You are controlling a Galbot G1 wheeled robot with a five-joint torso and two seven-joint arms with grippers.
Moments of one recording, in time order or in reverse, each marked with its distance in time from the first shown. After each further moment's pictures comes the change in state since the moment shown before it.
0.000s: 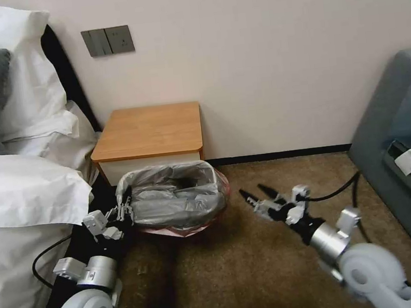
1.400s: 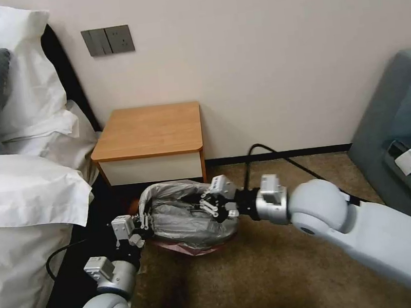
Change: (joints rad) left arm 0.011 0.033 0.119 -0.039 0.255 0.058 -0.105; right arm 0.916 -0.164 -0.875 -0.120 -0.331 -0.191 -0.136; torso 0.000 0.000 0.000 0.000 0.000
